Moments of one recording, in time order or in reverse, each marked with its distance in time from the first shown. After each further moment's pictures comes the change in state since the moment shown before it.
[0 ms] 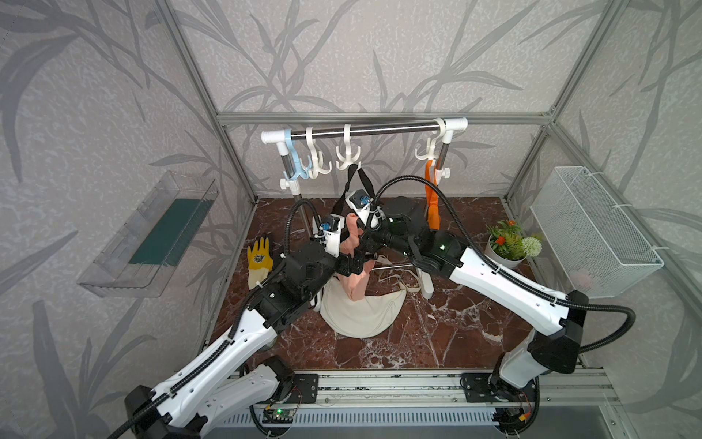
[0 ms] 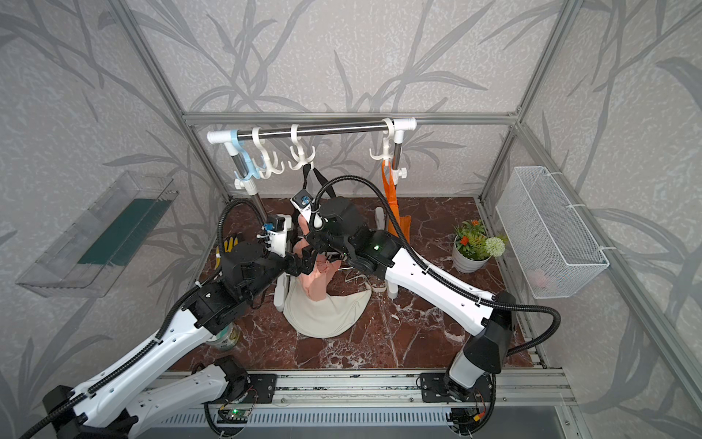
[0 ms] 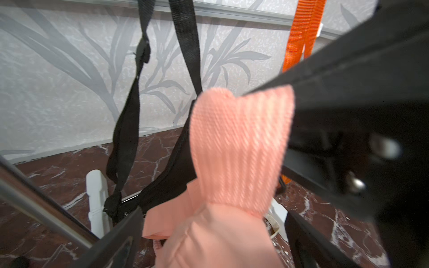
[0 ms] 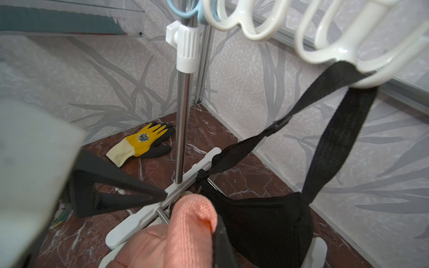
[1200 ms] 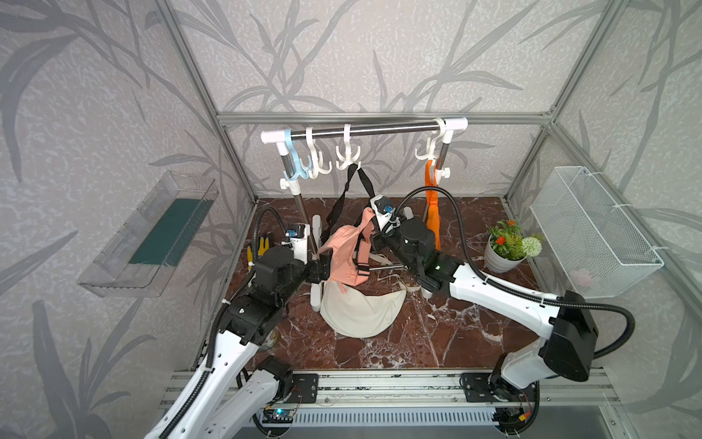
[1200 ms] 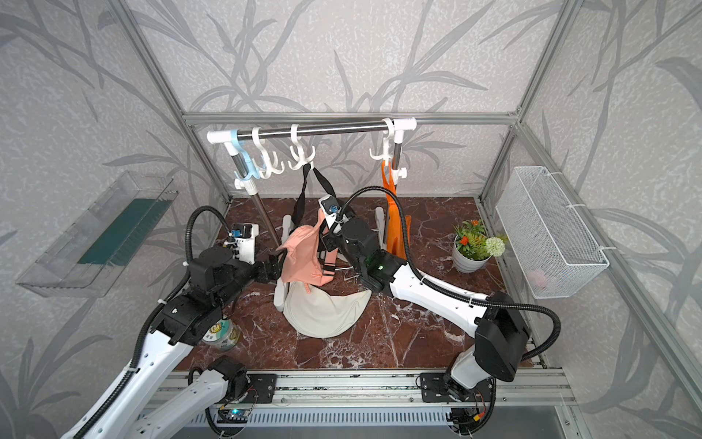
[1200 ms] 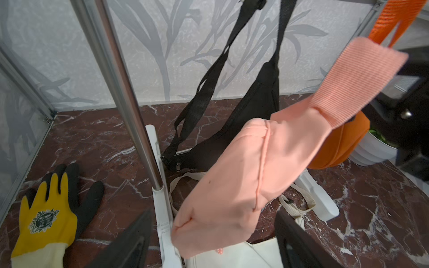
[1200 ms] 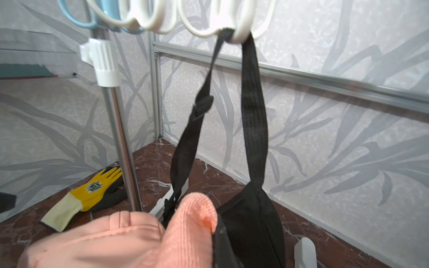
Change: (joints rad) left arm 0.263 -0.213 -0.033 -0.280 0.172 0.032; right arm -0.060 -0.082 -0.383 0.570 0.158 0.040
